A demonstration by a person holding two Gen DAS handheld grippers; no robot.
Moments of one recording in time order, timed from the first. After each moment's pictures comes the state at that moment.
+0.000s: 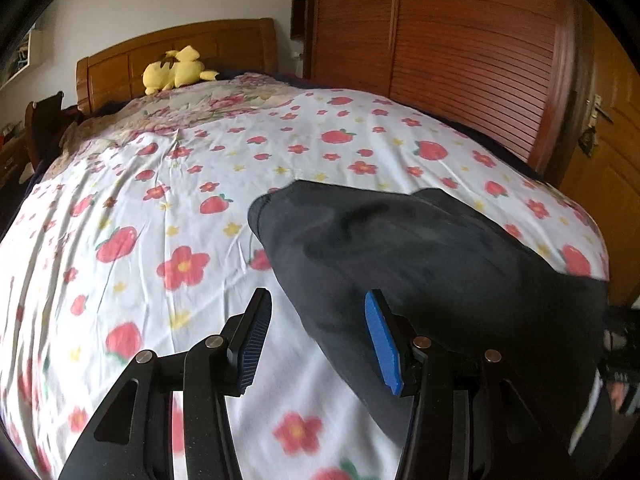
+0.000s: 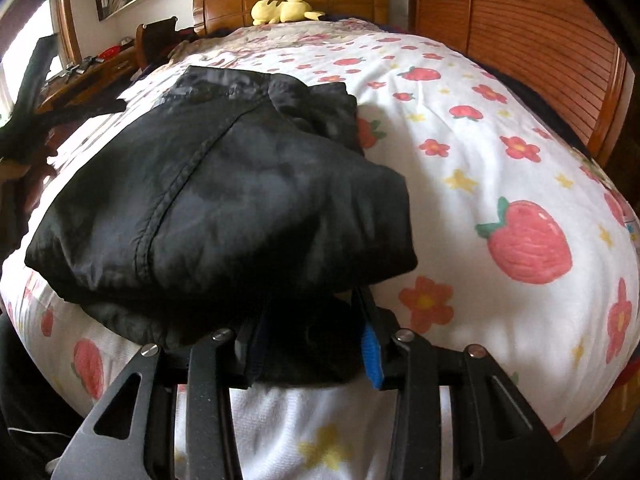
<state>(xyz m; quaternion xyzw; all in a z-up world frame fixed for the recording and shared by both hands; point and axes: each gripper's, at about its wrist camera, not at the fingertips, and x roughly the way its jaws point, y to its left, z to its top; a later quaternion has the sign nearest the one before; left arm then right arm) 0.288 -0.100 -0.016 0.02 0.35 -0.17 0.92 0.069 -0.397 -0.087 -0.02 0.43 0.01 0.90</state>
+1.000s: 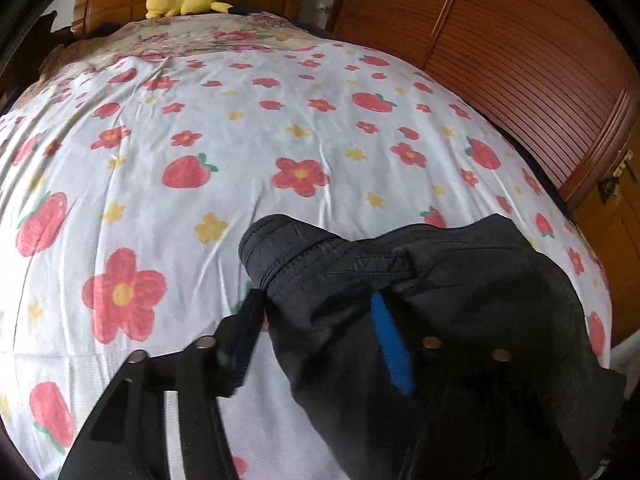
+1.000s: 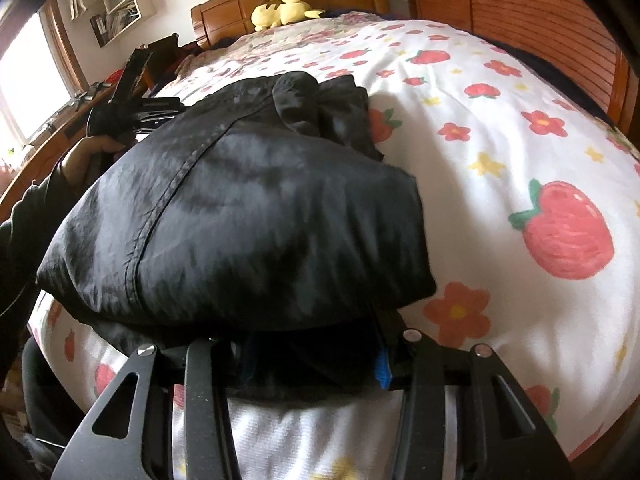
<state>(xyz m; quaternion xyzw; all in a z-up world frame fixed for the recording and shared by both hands) 0.435 -0.107 -0.071 -0.06 0.44 -0.18 0.88 0.081 -0.403 -0.095 0.05 0.43 0.05 0.90</state>
